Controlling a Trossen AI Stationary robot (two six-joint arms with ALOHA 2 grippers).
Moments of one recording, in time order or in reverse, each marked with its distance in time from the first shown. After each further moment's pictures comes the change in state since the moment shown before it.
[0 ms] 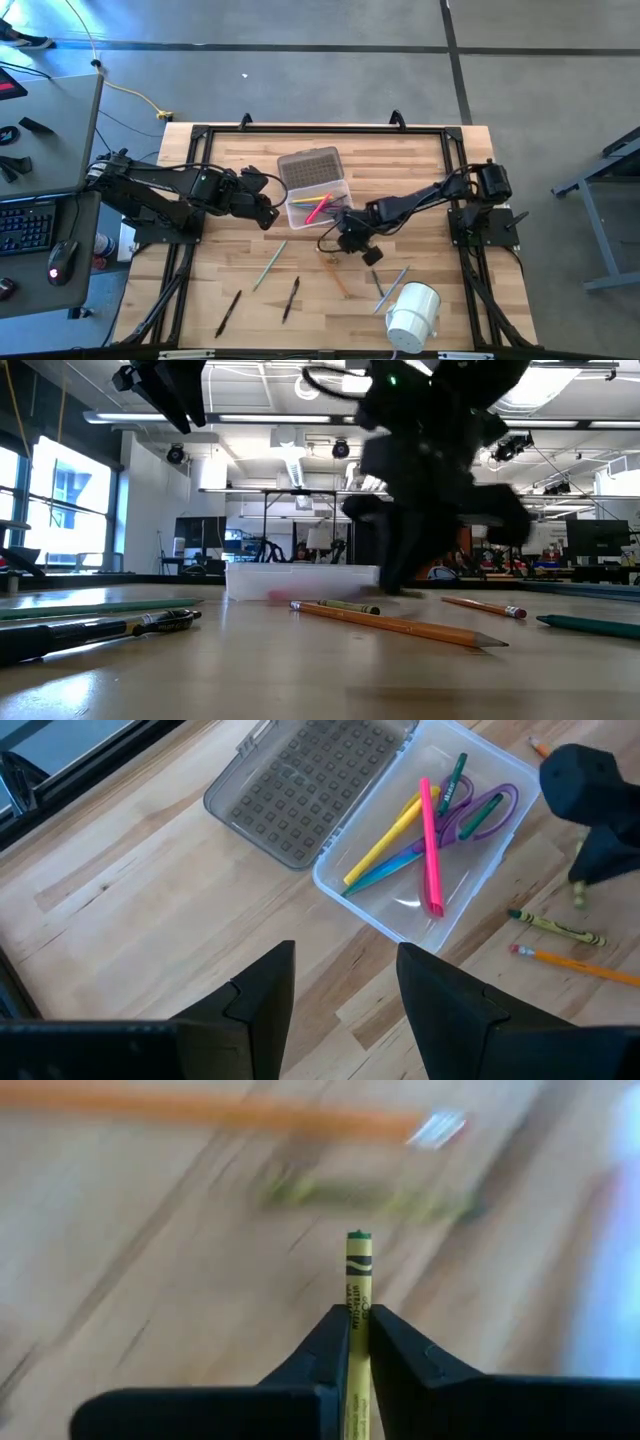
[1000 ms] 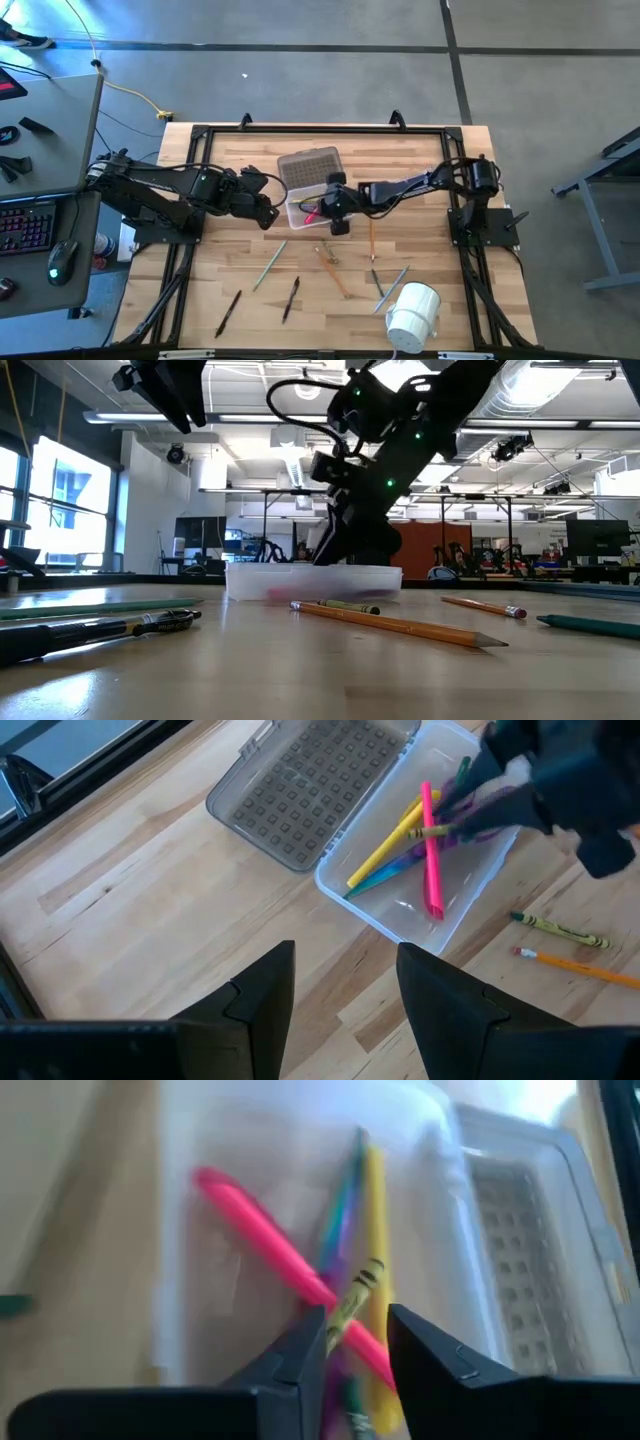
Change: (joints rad) left arm 0.000 0.000 0.000 -0.001 -0.007 0.000; right arm -0.122 0.074 0.079 0.232 0.334 0.141
